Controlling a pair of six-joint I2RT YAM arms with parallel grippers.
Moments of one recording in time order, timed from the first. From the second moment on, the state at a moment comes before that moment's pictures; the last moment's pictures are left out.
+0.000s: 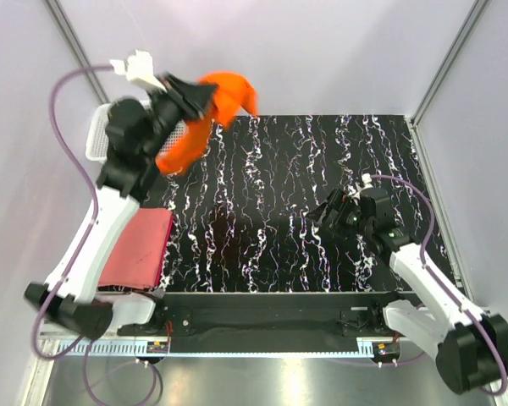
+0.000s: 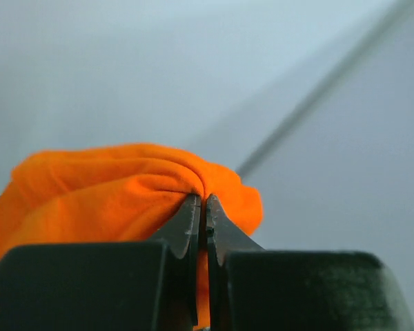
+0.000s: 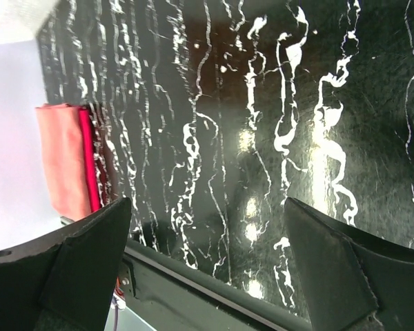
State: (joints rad) left arm -0.31 1.32 1.57 -0.02 0.13 -0.68; right arm 0.30 0.98 0.60 -0.27 -0.30 0.80
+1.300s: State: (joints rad) left arm -0.43 1.30 0.57 -0.10 0.00 -0.79; right arm 0.64 1.77 1.38 -0.49 -0.22 0.51
